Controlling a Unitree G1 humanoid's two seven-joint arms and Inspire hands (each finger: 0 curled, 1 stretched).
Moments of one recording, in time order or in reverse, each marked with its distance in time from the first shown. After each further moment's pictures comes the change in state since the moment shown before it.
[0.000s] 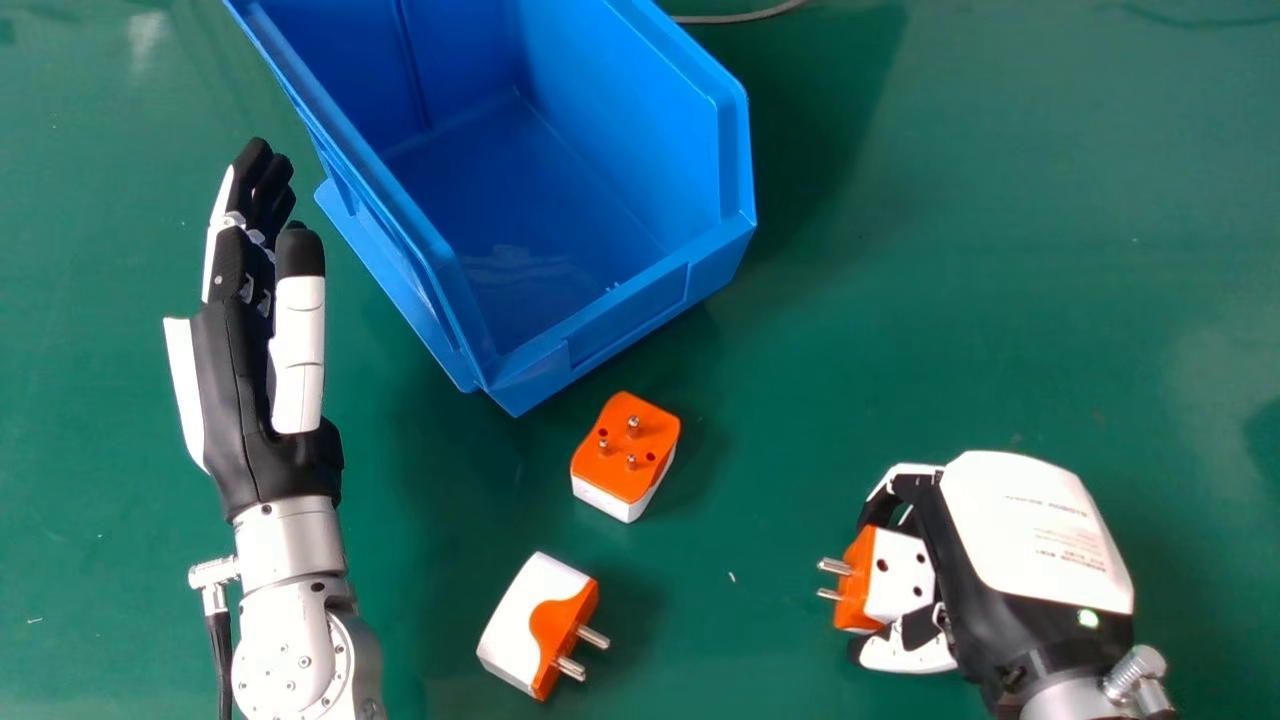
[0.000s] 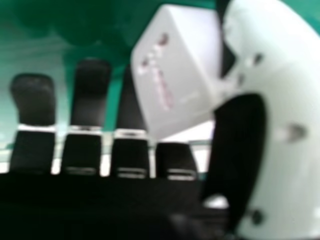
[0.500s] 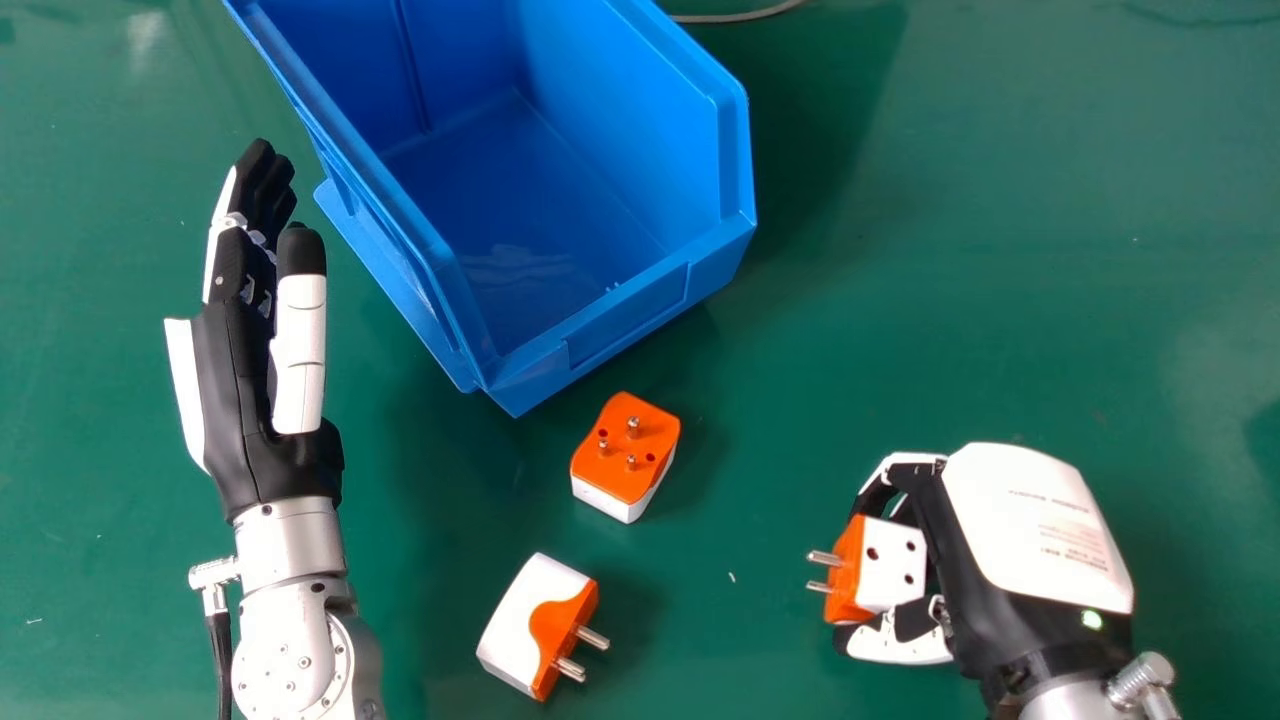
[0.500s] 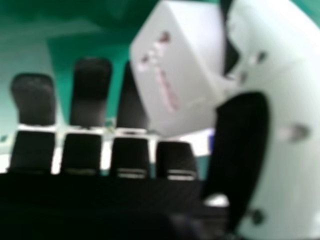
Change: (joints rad) left arm 0.000 0.000 0.001 0.002 -0.001 0.000 -0.003; right arm 0.010 0.002 -0.014 0.001 0.097 -0.070 -0.130
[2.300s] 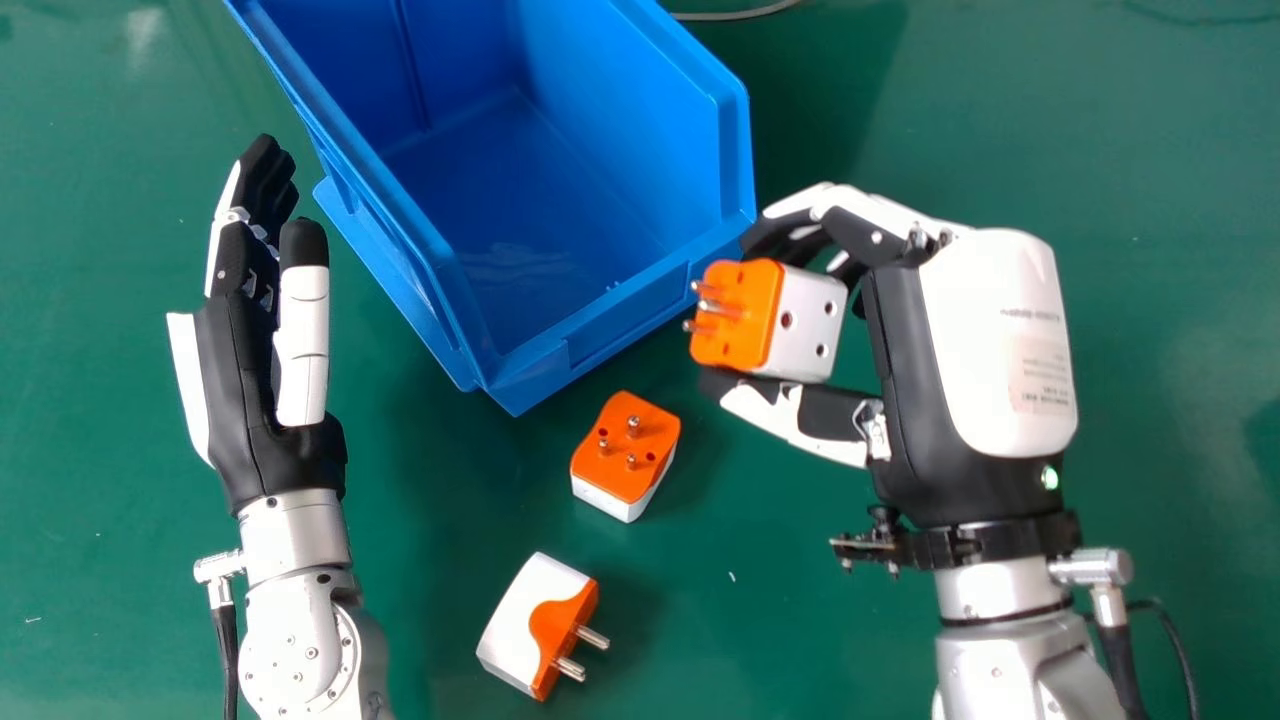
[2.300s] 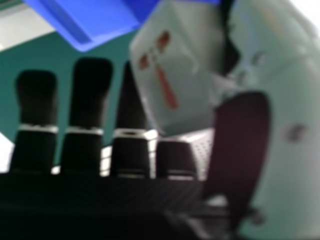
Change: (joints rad) left arm -0.017 -0.002 -0.001 0.013 0.021 0.000 0.035; right arm -0.278 0.106 0.022 0.111 0.125 -0.347 -0.398
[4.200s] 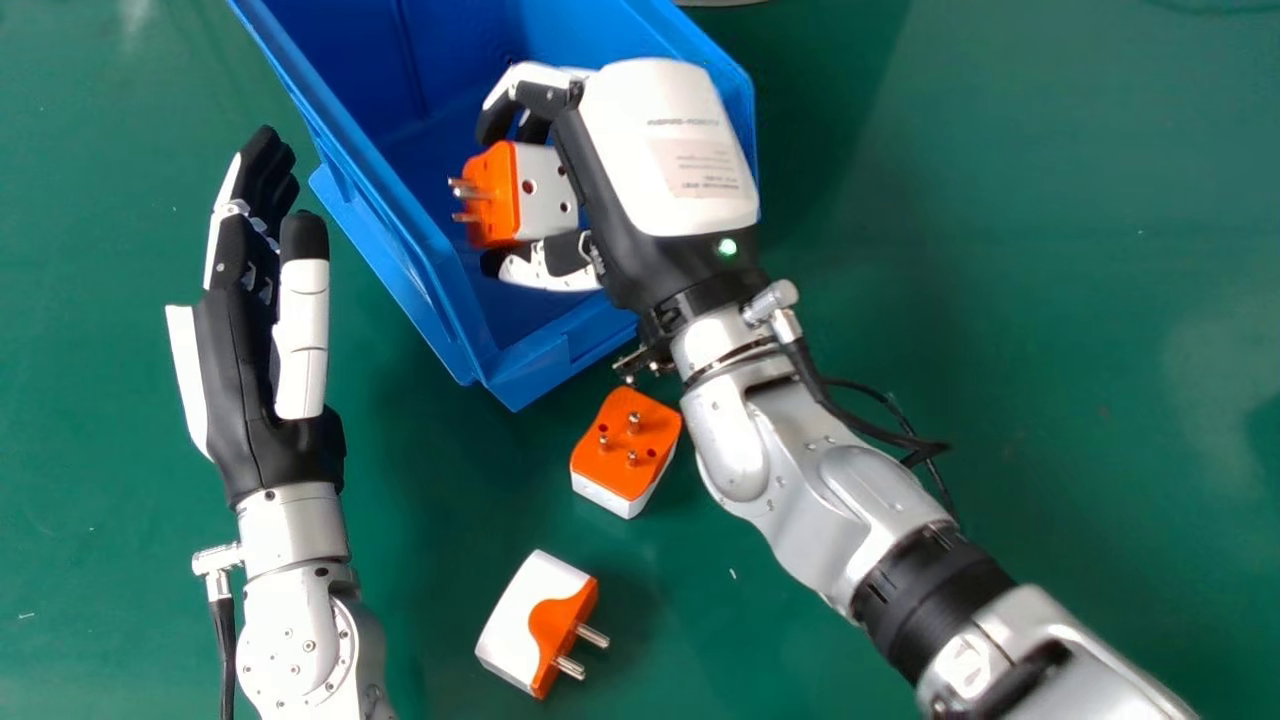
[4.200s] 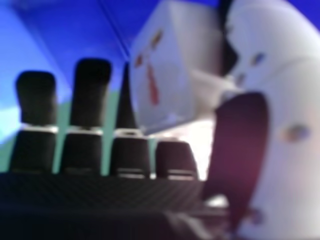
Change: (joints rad) left arm -0.015 0.009 0.001 0.011 0.001 -0.001 -0.001; right arm -0.857 0.229 0.181 1.137 0.045 -0.032 -0.175
